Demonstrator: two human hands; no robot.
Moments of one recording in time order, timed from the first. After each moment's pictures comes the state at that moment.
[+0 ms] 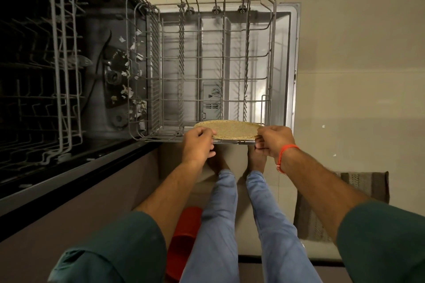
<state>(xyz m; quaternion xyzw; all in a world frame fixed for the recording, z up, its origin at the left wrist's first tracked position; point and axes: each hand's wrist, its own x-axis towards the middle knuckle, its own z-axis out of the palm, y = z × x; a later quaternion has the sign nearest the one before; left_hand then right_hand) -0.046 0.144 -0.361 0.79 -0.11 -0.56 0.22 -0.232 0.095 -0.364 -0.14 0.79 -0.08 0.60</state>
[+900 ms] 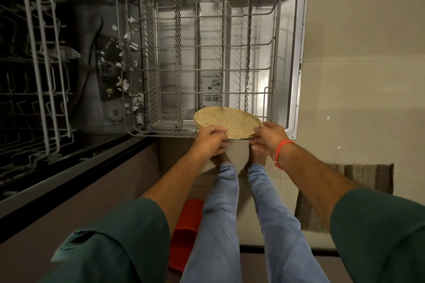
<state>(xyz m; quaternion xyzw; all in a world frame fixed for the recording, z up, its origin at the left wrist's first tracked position) -0.062 0.131 -0.377 0.73 -0.07 -0.67 0.12 -0.229 0.099 -0.409 -0.09 0.75 -0.04 0.65</state>
